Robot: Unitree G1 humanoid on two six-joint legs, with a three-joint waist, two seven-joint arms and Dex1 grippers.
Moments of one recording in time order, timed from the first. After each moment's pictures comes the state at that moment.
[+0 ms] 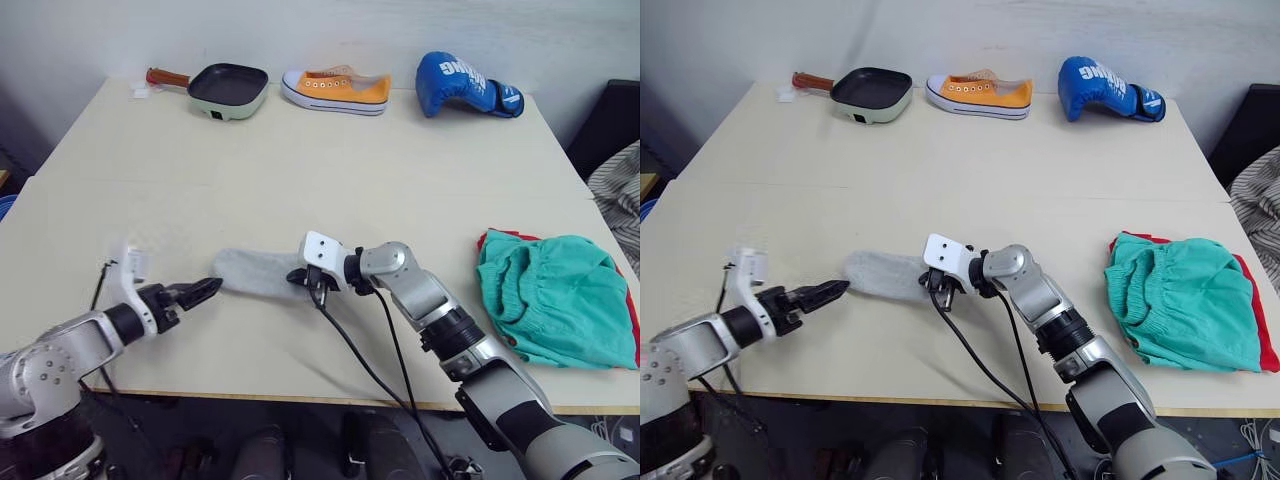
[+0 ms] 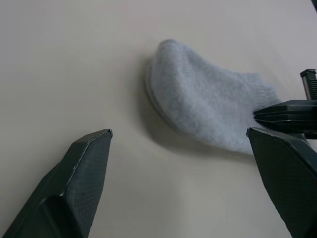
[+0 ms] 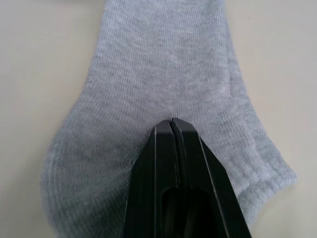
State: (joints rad) left arm -0.28 0.43 0.65 -0.33 -0.74 1.46 -0.35; right arm -0.79 -0.22 0.44 0.32 -0.04 0.31 0.94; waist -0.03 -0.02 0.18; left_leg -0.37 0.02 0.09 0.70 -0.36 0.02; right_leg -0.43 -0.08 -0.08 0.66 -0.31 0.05
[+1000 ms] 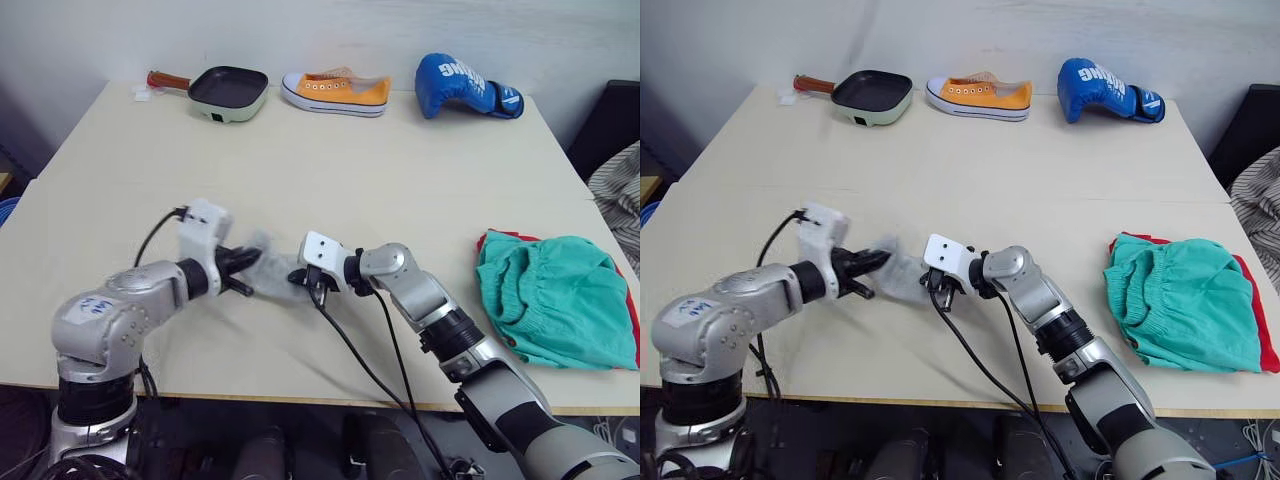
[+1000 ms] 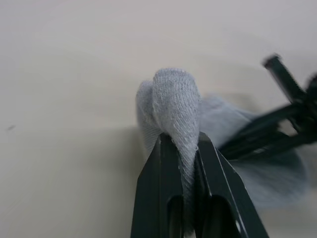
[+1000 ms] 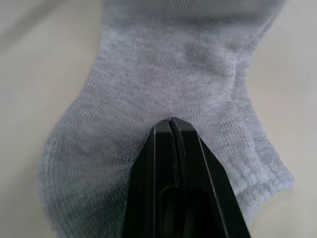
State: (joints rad) left arm -0.42 0.56 0.08 -0.50 -0.58 1.21 -0.30; right arm -0.78 -0.22 0.44 0.32 -0.04 0.33 0.92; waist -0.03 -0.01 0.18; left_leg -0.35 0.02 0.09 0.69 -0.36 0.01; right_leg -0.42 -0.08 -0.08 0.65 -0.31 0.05
